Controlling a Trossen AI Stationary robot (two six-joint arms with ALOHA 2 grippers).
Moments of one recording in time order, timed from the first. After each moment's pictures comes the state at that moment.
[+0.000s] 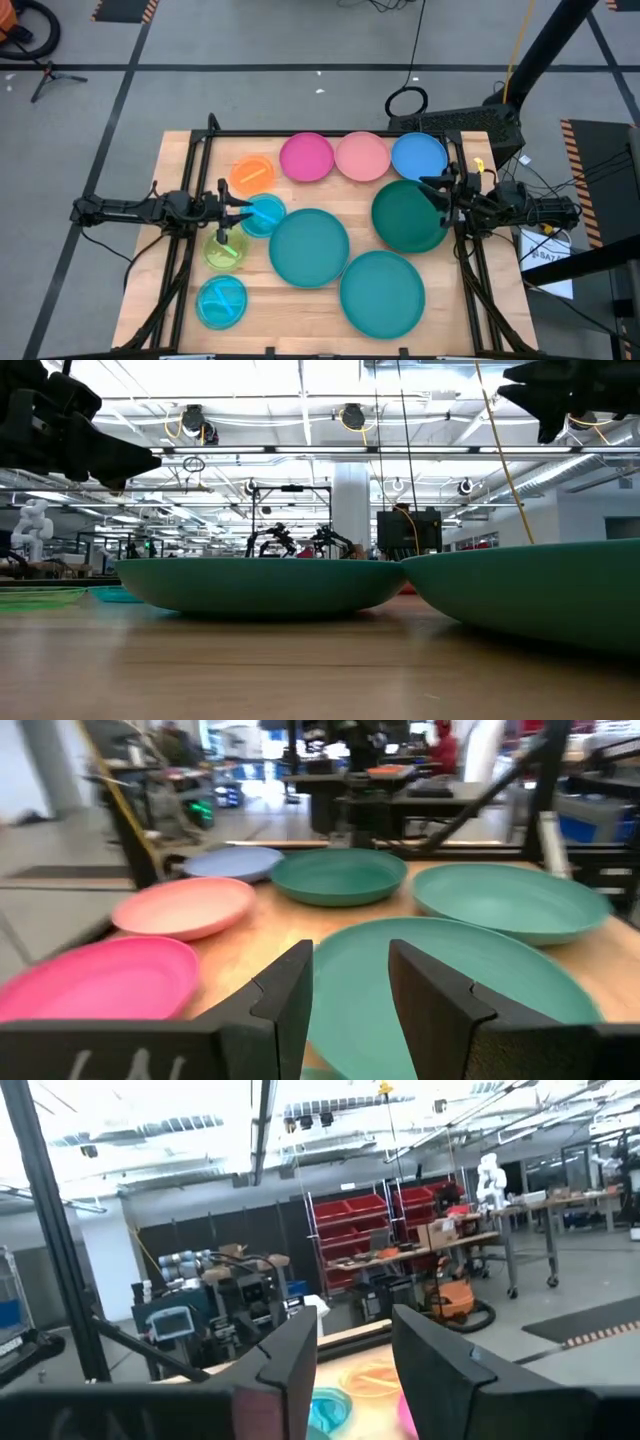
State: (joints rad) left arm -0.05 0.10 0.01 0.03 -0.14 0.04; right arm 0.09 0.02 0.18 0.10 0.34 0.13
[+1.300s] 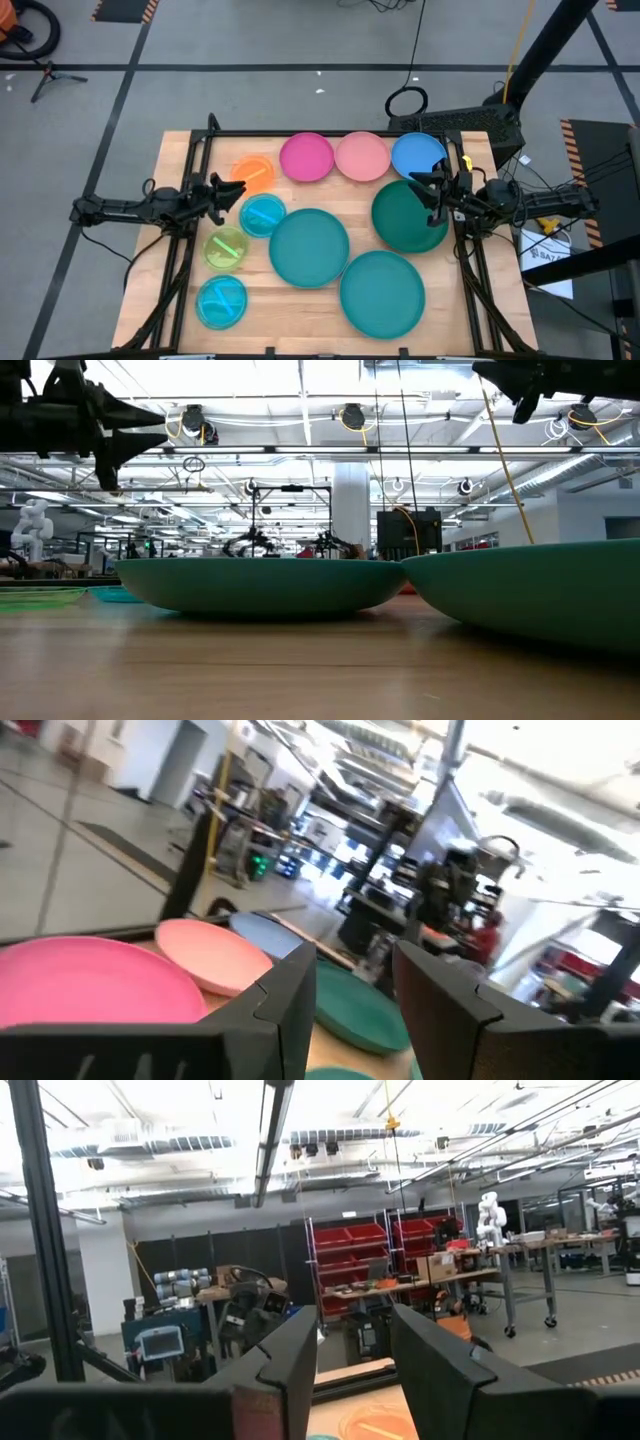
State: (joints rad) left arm -0.05 0.10 0.01 0.30 -0.37 -0.43; right arm 0.09 0.40 0.22 0.51 0.34 0.04
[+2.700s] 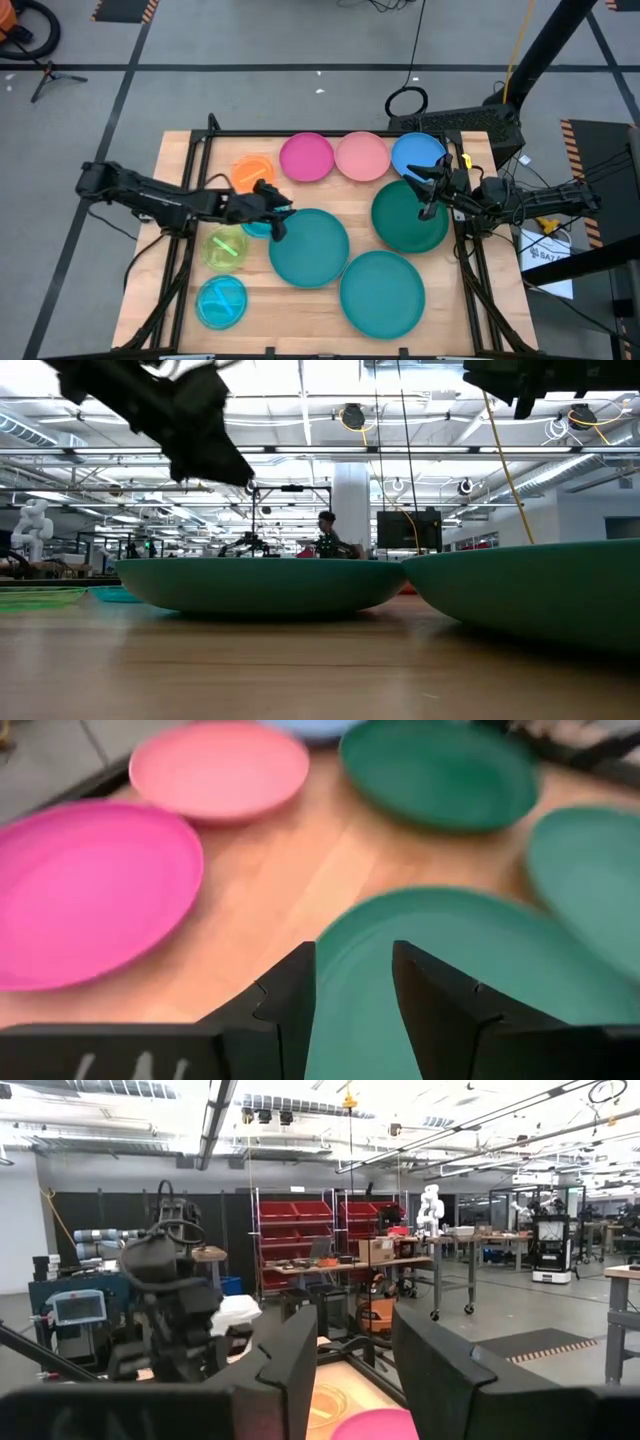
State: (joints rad) left arm -0.08 1.26 0.66 -0.02 -0.36 -0.37; right arm 0.09 0.46 0.28 0.45 0.48 -0.08
